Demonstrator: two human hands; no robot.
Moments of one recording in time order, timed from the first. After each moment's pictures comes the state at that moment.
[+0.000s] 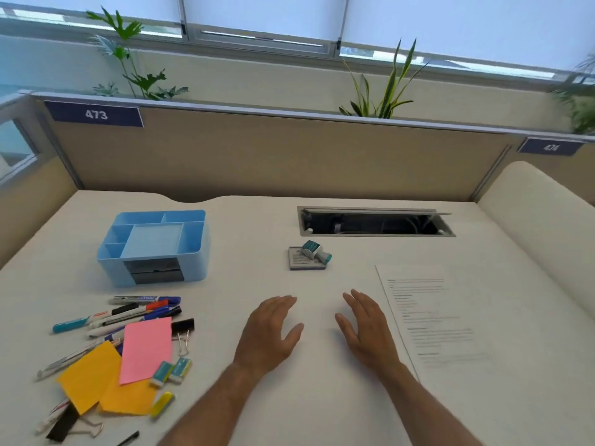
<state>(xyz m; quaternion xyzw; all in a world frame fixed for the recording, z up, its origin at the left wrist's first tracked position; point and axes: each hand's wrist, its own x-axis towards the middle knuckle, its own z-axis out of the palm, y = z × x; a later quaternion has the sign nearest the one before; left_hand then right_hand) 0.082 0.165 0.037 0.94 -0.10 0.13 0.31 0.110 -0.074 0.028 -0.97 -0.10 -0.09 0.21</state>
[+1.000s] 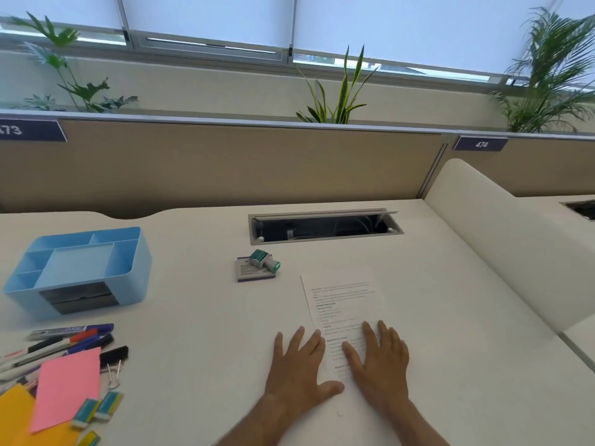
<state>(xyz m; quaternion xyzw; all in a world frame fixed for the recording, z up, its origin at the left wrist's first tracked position) 0.065 0.006 0.040 0.97 -0.21 -0.09 0.12 0.059 -0.184 0.020 -0.98 0.13 -0.03 0.12</state>
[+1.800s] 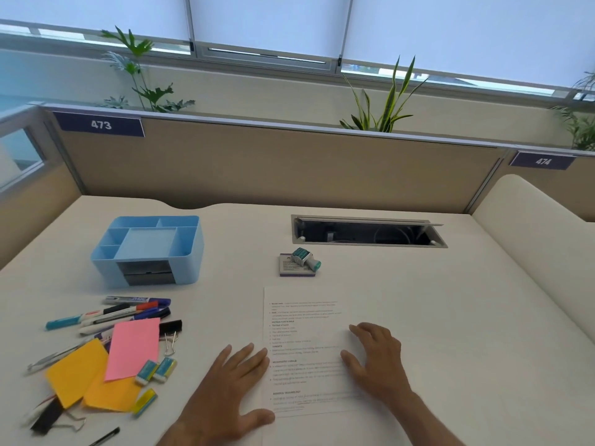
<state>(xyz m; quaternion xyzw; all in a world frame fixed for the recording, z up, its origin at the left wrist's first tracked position) 0.002 0.194 0.016 0.97 -0.22 0.02 0.14 0.075 -0.130 0.024 -0.98 -0.09 -0.09 0.18</state>
